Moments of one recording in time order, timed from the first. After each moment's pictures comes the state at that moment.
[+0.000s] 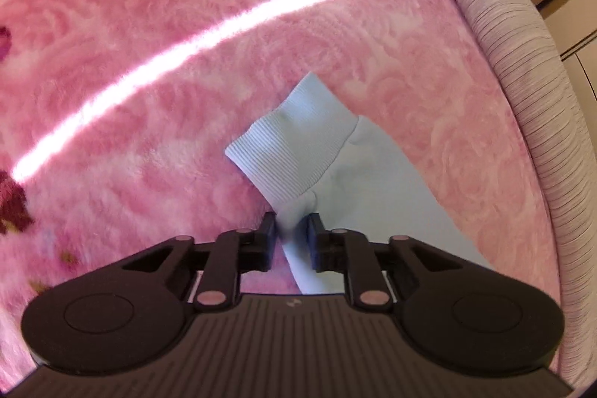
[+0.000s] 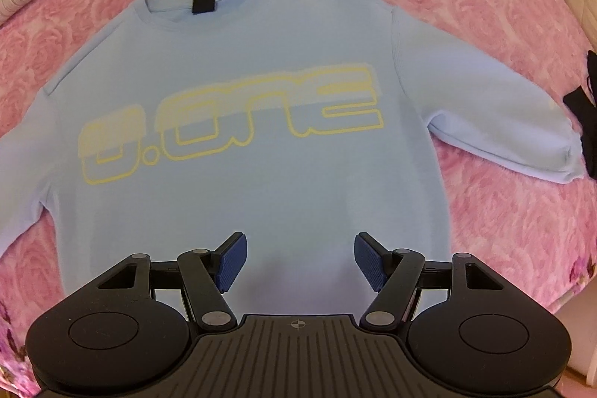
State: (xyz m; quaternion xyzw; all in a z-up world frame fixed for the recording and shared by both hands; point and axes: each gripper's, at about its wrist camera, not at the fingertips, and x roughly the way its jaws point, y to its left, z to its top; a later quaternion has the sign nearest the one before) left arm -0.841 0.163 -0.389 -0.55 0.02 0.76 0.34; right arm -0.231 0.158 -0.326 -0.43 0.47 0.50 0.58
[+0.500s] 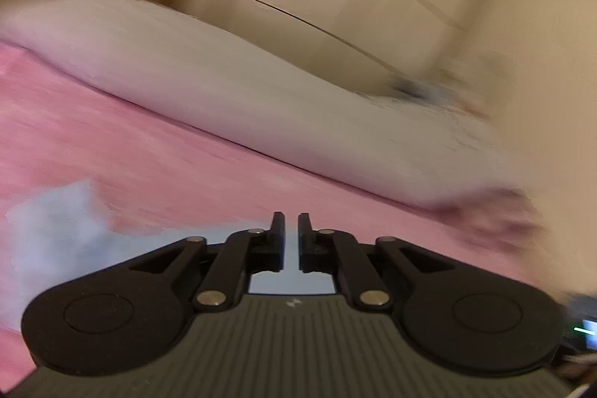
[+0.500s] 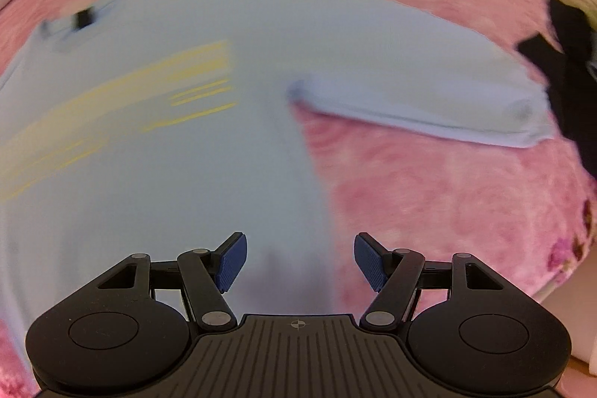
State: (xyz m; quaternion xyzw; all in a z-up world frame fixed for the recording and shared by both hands) left arm -0.493 0.185 -0.263 -0.37 0.08 0.49 0.78; right arm -0.078 0.135 -0.353 -0.41 0.49 0.45 0.62
